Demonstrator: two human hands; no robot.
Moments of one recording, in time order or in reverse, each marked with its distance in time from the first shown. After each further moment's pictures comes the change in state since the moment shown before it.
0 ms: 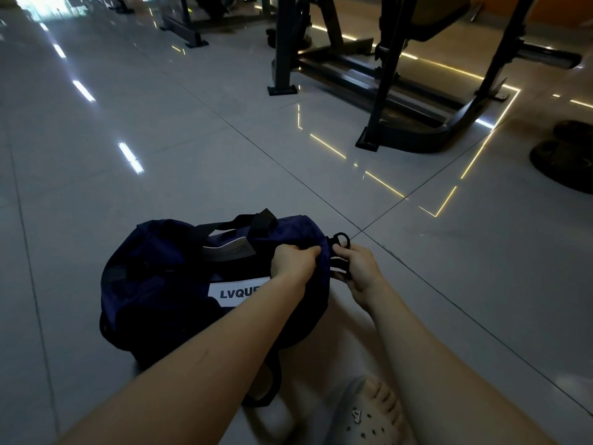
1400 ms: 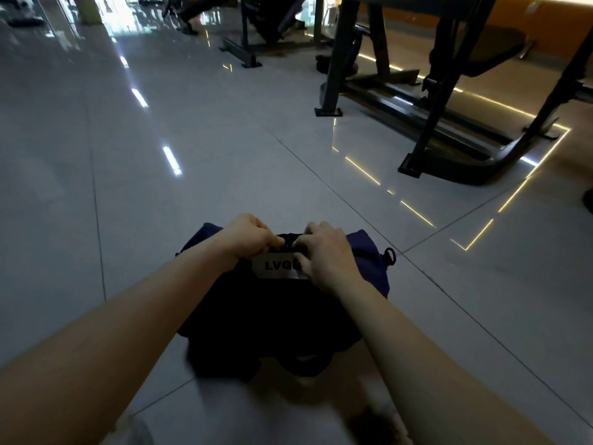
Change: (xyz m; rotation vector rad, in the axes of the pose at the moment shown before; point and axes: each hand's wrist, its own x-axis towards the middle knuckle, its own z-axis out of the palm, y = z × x) left_hand -0.012 0.061 -0.203 0.401 -0.083 0.157; right_hand -0.029 -0.033 0.148 -1.480 -0.129 -0.915
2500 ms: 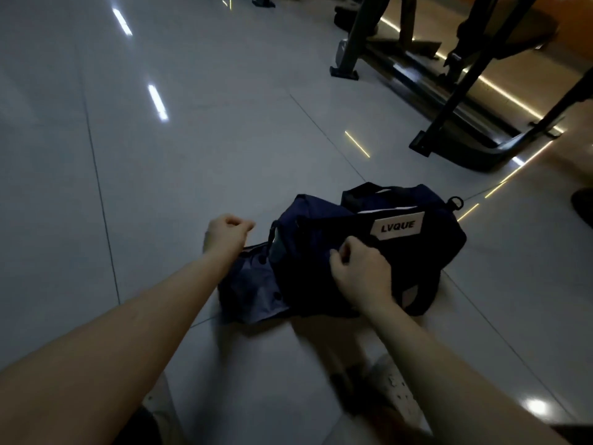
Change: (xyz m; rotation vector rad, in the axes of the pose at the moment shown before) left_hand 0.006 -0.146 0.008 -0.344 0.333 -0.185; right_hand -0.085 -0.027 0.029 0.087 0.021 0.413
